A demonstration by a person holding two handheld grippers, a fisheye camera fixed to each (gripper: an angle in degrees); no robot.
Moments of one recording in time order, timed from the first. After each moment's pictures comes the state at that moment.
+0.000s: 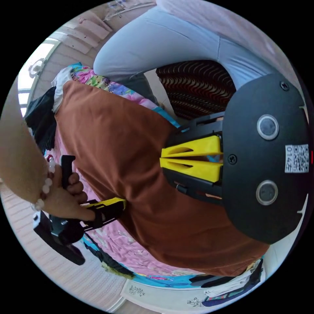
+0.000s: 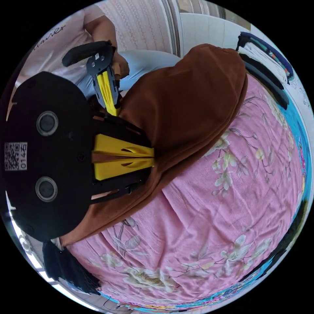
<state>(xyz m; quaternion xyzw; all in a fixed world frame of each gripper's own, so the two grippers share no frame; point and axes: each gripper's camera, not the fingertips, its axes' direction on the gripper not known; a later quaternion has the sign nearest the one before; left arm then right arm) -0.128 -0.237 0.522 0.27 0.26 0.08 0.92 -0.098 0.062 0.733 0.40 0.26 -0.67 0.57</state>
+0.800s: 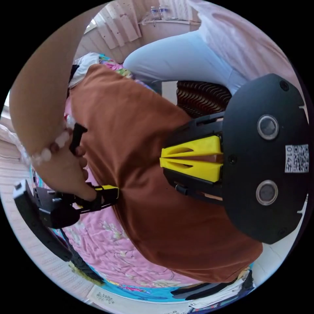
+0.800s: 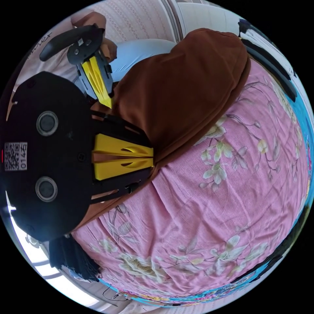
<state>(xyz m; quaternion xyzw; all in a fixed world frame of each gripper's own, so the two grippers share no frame) -0.145 -0.331 0.521 0.19 0.34 0.03 0.92 -0.112 0.080 0.719 0.41 0.32 -0.63 0.57</state>
